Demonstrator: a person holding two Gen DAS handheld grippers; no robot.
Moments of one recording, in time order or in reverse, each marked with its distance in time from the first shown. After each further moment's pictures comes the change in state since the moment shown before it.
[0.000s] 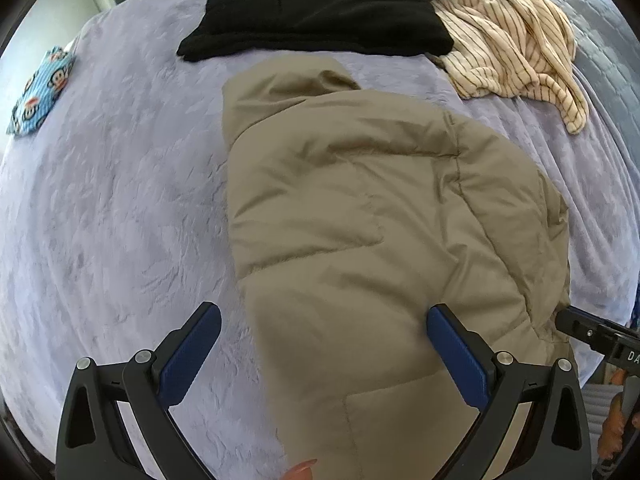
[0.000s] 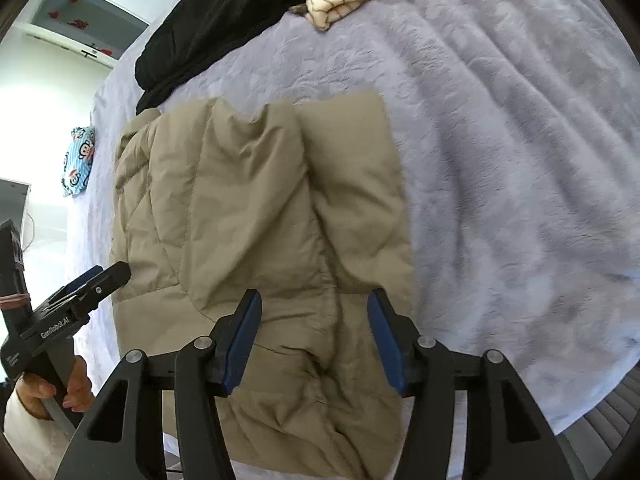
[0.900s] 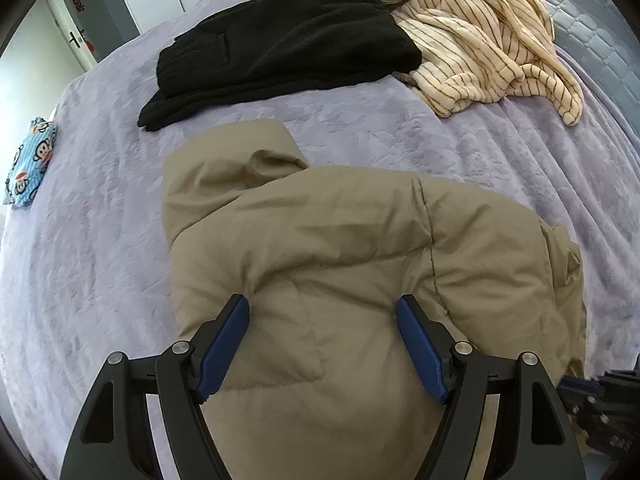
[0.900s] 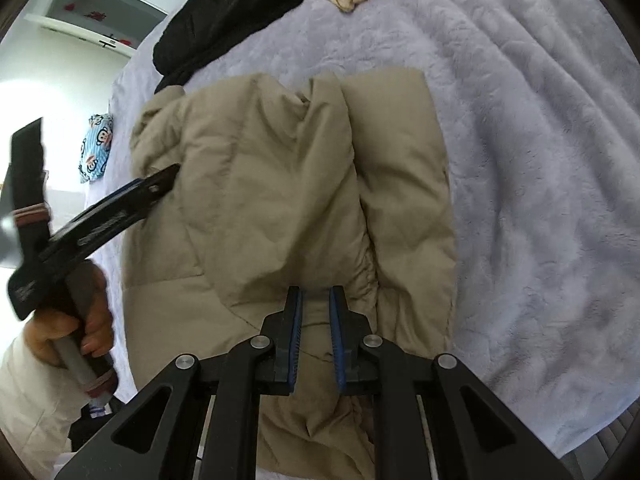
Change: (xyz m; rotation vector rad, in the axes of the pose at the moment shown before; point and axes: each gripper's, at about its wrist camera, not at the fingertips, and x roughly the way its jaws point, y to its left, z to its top) left arm 0.024 -0.058 0.046 0.156 -0.123 0.073; right arm 0.030 0.004 -0.005 -0.023 0.034 0.089
